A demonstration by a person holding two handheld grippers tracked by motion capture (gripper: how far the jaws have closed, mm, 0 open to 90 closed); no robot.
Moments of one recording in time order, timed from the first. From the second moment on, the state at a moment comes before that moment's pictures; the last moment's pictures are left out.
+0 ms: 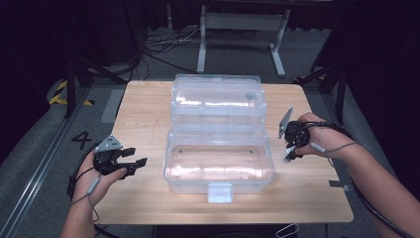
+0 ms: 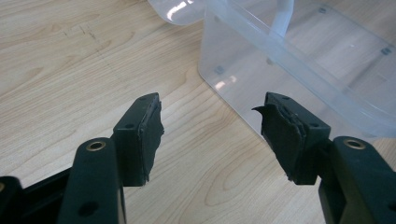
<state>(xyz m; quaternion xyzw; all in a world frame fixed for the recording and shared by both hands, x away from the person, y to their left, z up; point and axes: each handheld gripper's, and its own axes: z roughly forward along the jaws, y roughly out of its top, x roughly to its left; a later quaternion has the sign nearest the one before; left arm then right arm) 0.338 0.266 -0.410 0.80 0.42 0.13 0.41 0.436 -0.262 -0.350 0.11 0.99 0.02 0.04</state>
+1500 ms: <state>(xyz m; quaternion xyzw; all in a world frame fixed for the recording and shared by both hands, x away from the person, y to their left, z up) 0.338 0.265 -0.410 0.80 0.41 0.14 0.41 0.401 -0.203 -0.295 0.06 1.00 0.04 0.03</state>
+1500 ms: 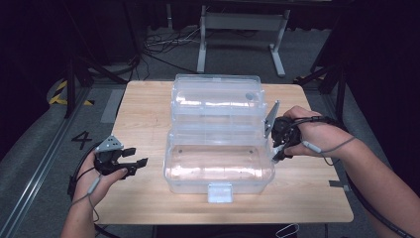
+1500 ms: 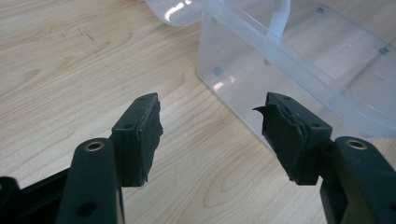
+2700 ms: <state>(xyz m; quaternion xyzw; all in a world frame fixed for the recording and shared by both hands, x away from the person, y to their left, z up) 0.338 0.265 -0.412 0.80 0.41 0.13 0.41 0.394 -0.169 -0.346 0.02 1.00 0.02 0.00</state>
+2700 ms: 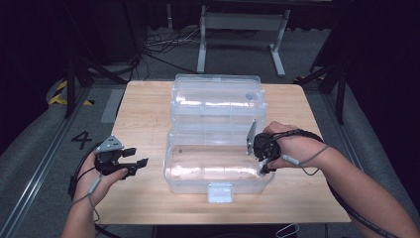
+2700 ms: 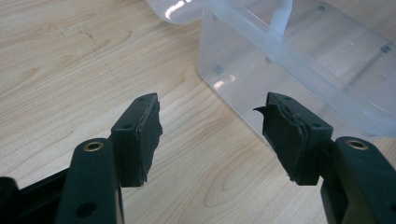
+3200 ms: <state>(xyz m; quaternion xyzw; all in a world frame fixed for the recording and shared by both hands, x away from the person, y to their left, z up) 0.339 0.265 -0.412 0.80 0.41 0.13 0.41 0.398 -0.164 -0.378 0.02 1.00 0.00 -0.01</state>
